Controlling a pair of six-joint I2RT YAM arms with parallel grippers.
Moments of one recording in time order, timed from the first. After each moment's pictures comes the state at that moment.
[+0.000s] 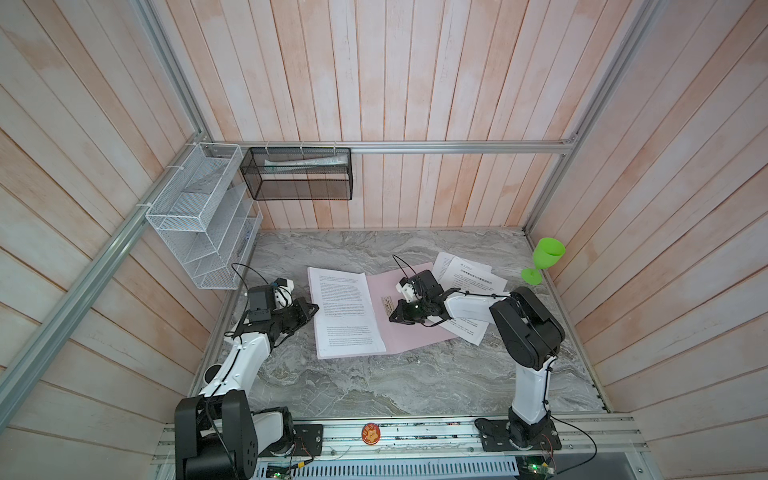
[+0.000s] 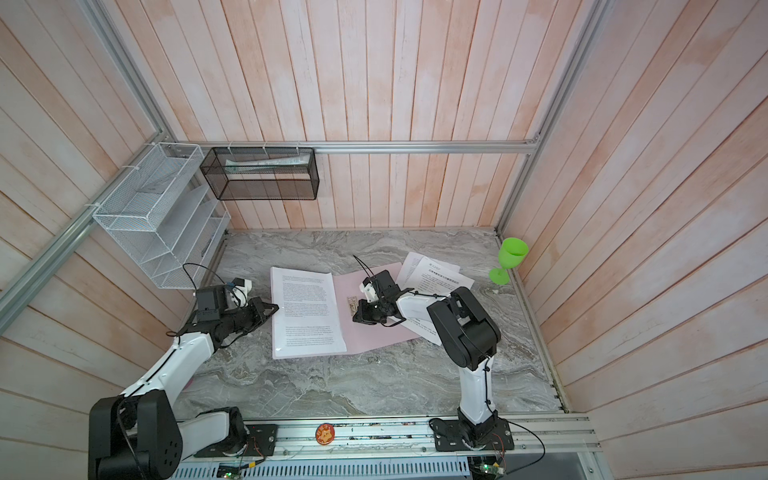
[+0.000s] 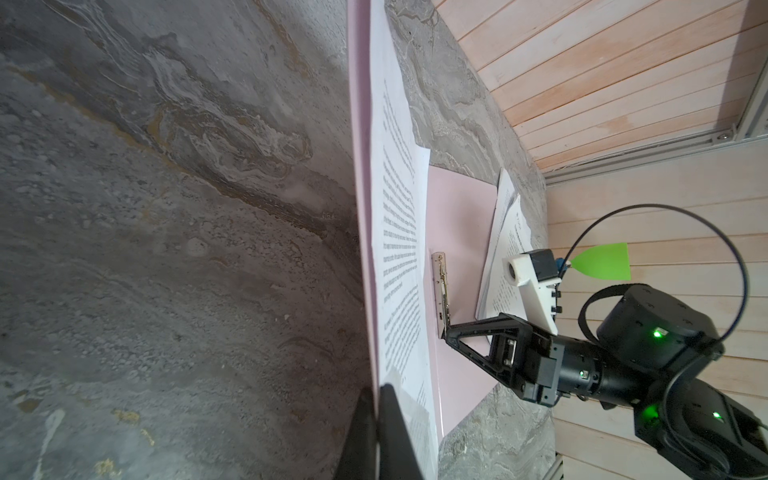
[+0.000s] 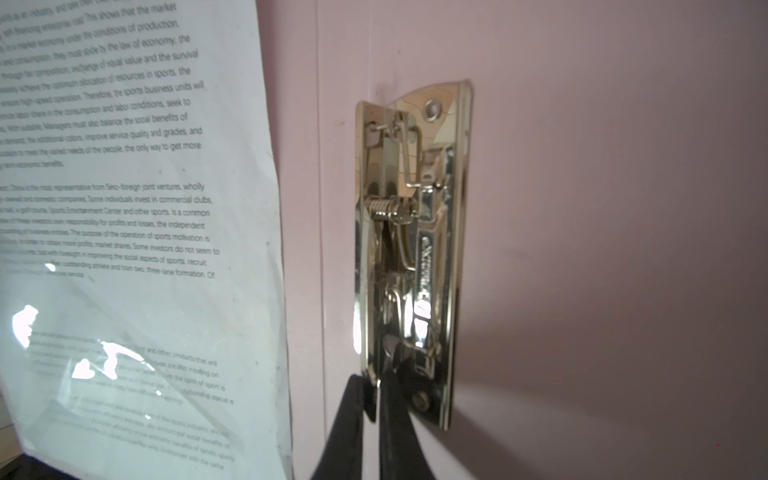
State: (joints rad) left arm 0.13 1.21 0.64 -0.22 0.66 -0.49; right arm 0.62 1.97 1.12 -0.12 -0.53 0.59
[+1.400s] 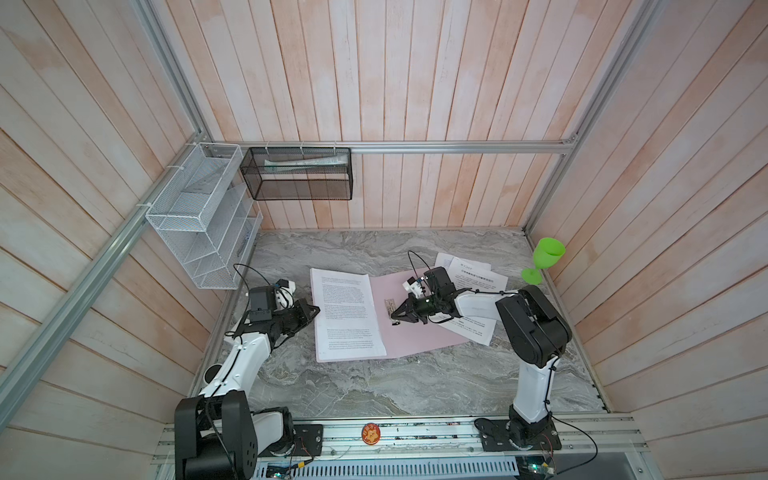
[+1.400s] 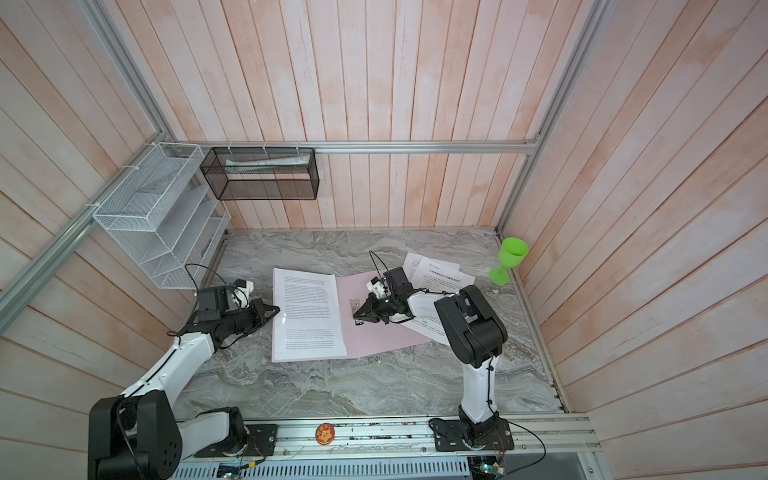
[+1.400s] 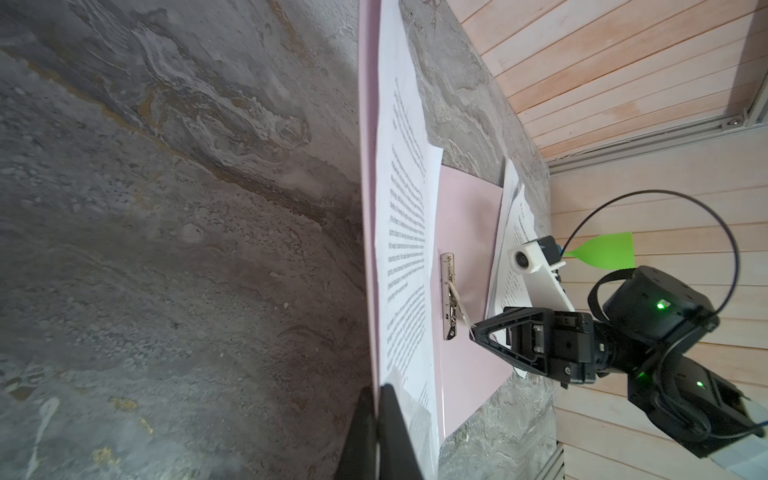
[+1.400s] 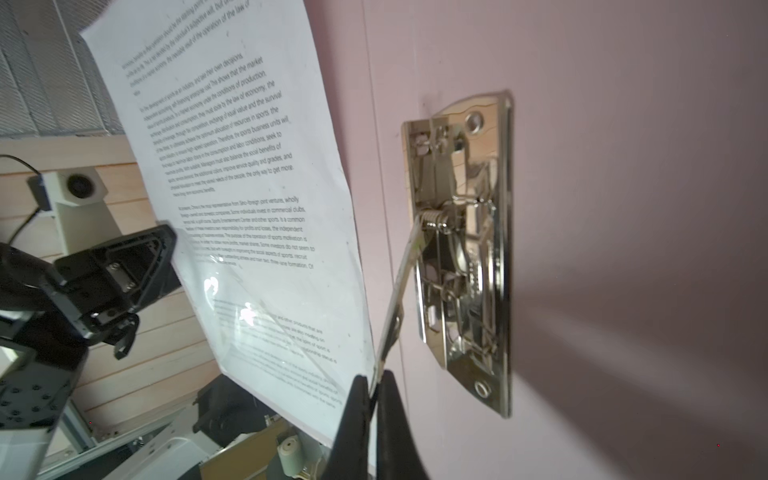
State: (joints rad) left arm 0.13 1.21 0.64 -0.26 0.66 -0.47; right arm 0.52 1.95 1.05 0.04 -0.88 0.85
